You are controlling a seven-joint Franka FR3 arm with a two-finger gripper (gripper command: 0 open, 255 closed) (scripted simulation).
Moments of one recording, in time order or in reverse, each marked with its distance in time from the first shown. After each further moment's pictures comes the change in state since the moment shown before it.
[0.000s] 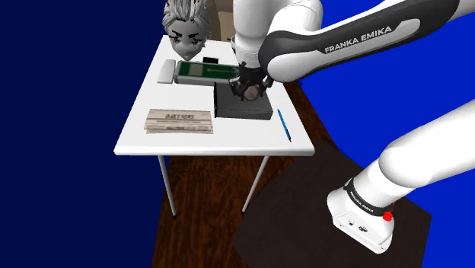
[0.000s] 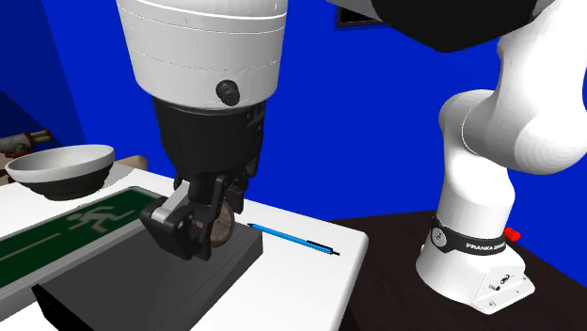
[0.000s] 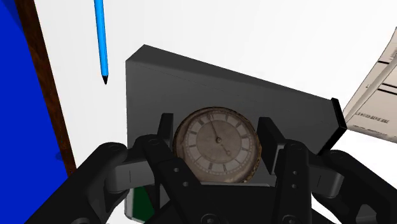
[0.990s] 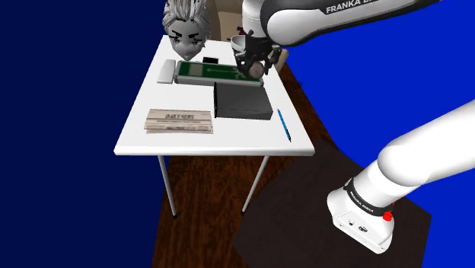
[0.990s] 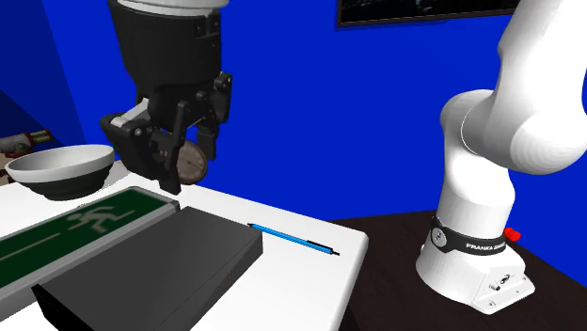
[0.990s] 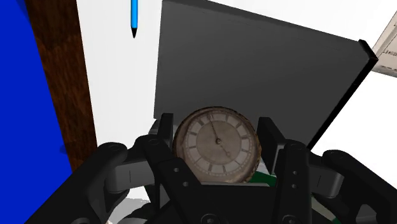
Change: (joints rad) arm -0.038 -0.004 -0.072 0.123 0.000 -0.093 -0.134
